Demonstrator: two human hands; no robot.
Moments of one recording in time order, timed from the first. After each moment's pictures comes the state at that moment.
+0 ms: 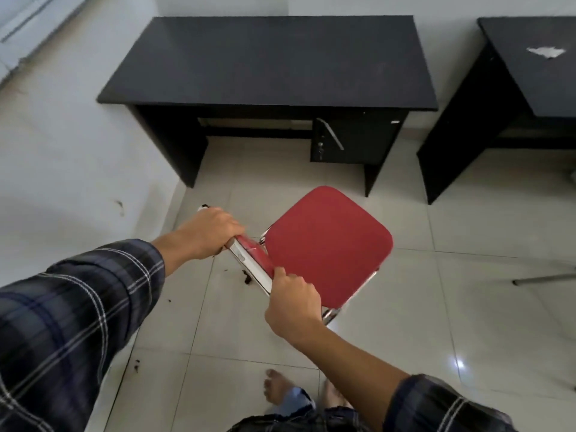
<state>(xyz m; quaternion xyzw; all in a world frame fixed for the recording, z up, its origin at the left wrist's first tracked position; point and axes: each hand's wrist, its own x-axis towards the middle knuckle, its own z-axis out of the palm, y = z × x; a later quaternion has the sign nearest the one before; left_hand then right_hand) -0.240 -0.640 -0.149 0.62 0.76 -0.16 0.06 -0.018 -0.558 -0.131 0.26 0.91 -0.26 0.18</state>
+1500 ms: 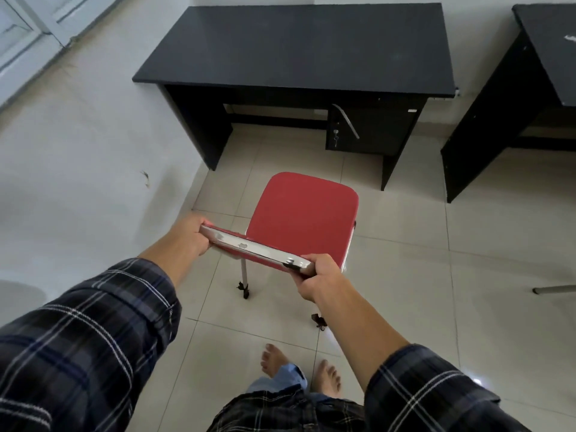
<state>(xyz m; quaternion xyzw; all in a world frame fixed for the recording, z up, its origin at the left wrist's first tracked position) -0.118 -0.655 -0.125 -0.38 0.70 0.56 0.22 0.043 -0.508 -0.153 0.59 0.06 -0.80 0.04</state>
